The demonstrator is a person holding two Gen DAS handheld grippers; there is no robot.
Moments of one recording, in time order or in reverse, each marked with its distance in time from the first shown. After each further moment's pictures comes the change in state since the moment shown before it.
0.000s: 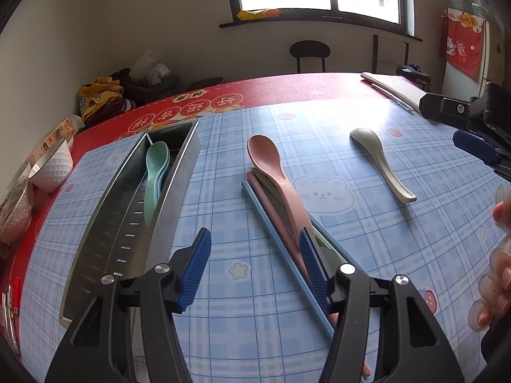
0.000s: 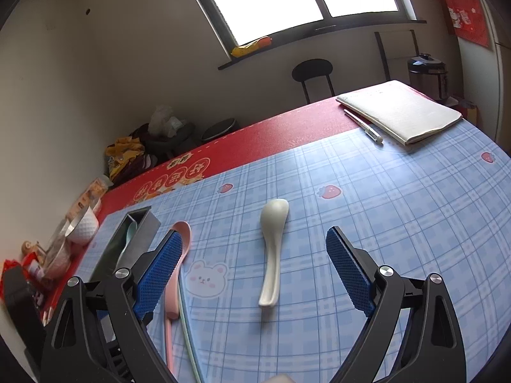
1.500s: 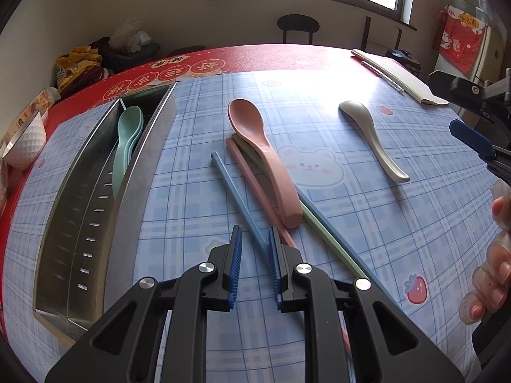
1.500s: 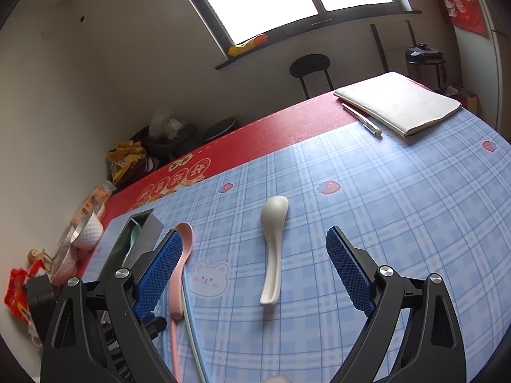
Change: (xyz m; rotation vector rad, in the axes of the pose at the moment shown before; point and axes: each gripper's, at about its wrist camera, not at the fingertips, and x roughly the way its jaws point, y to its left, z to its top) left arm 0.017 0.002 -0.003 -0.034 0.128 -0.104; right arm 0.001 -0.006 0.000 0.046 0.014 0.016
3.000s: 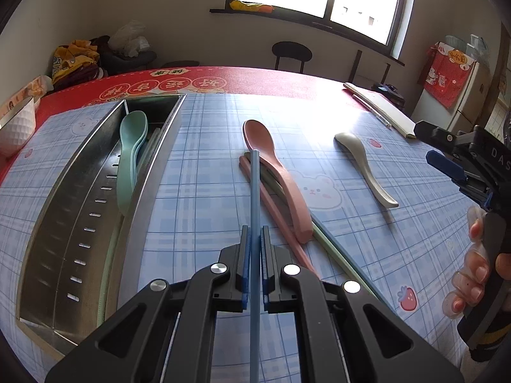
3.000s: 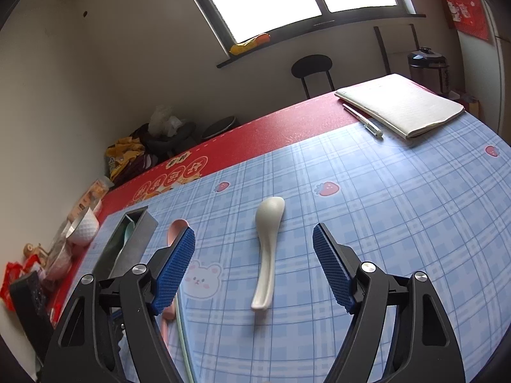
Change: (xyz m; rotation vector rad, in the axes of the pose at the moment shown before) left arm -0.006 0.036 -0.003 -0.100 -0.117 -0.159; right arm 0.011 -0.005 -0.001 -0.026 0.012 -0.007
